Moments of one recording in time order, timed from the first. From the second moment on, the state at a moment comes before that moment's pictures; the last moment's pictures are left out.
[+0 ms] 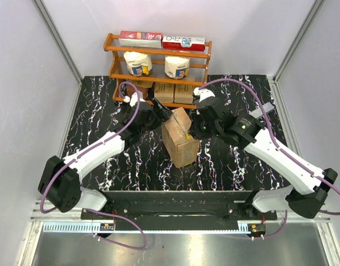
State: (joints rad) left arm -0.61 1.38 0.99 -0.10 -0.19 -1.02; right arm 0.87 1.32 1.49 -0.89 0.18 0.49
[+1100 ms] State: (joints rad) left arm -0.58 1.24 0.95 -0.13 -0.25 -0.80; right arm 0.87 1.20 1.43 -1.00 0.12 0.49
